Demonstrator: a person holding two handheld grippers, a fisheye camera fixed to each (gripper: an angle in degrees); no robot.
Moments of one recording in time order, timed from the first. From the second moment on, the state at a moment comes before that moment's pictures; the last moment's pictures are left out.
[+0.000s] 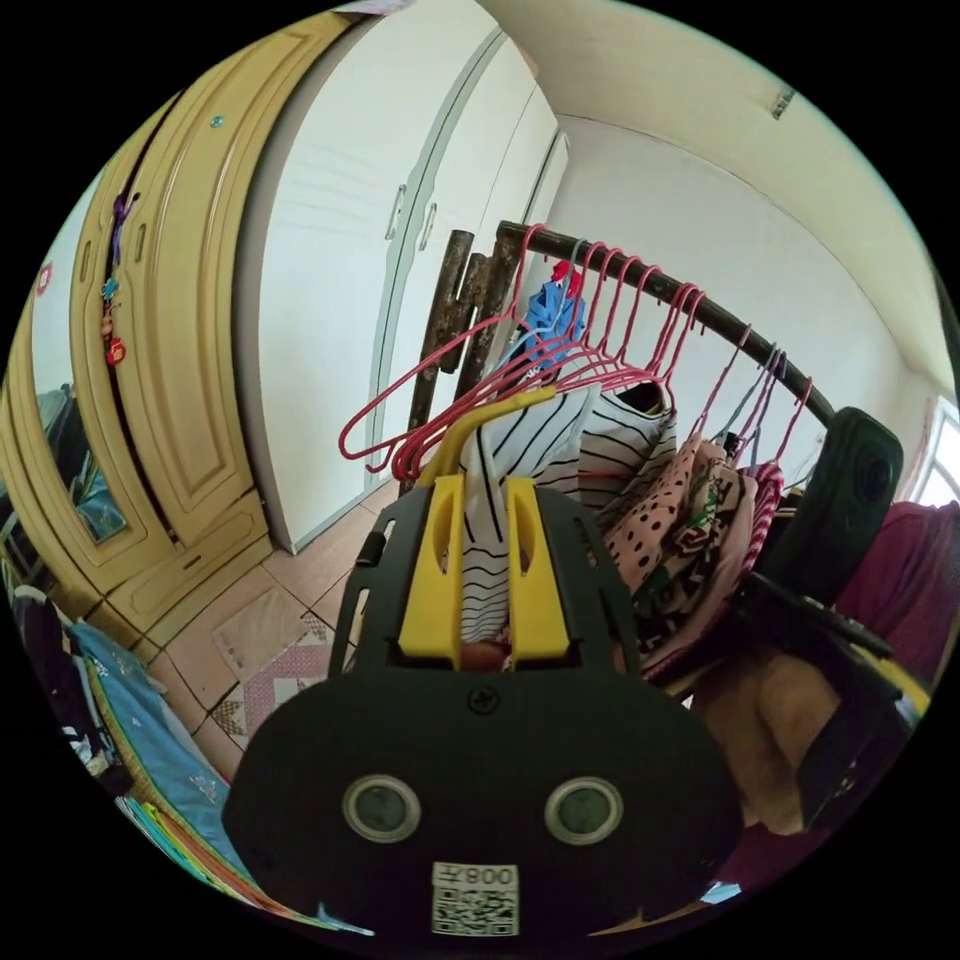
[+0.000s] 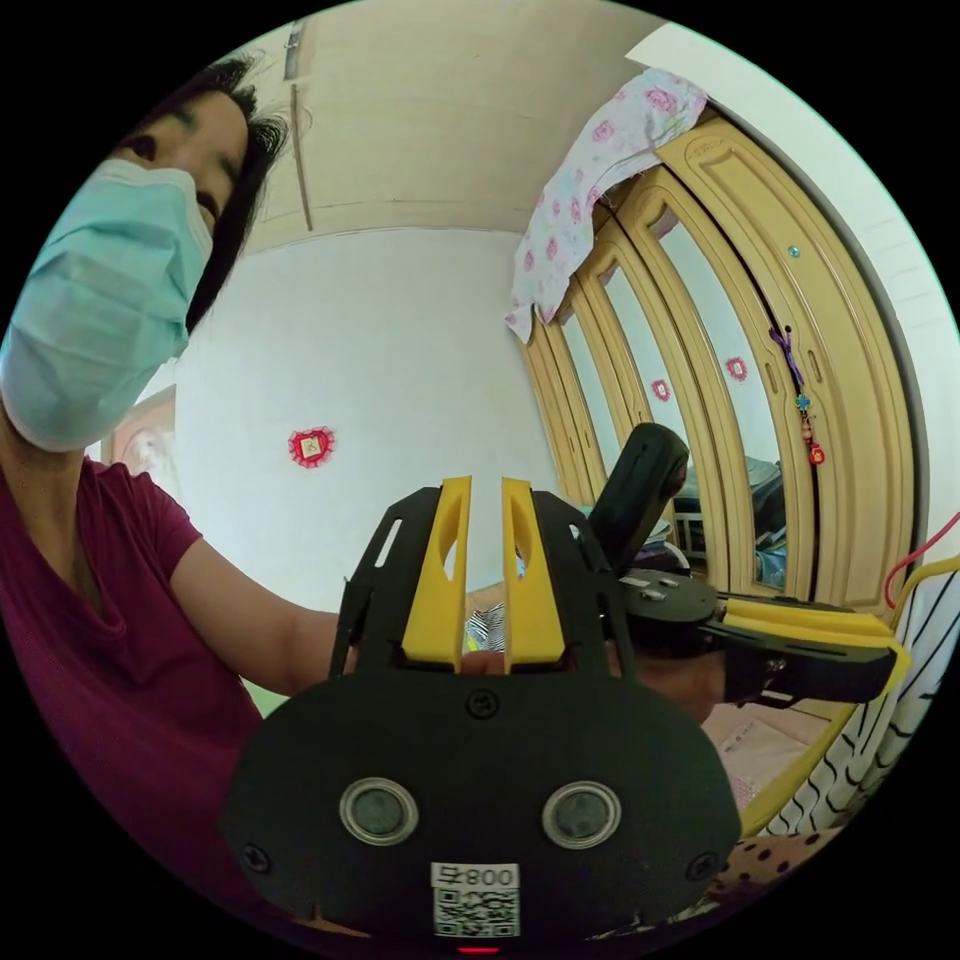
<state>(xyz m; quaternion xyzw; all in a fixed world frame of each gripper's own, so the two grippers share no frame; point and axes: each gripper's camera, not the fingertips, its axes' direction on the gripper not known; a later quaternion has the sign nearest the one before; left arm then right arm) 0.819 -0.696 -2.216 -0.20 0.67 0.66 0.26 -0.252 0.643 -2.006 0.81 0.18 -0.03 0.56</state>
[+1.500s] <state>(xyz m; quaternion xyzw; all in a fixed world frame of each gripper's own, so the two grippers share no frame) 0.913 -0.741 -2.114 -0.26 0.70 0.60 0.27 -0.185 0.654 -1.984 0.79 0.15 -0.03 0.59</state>
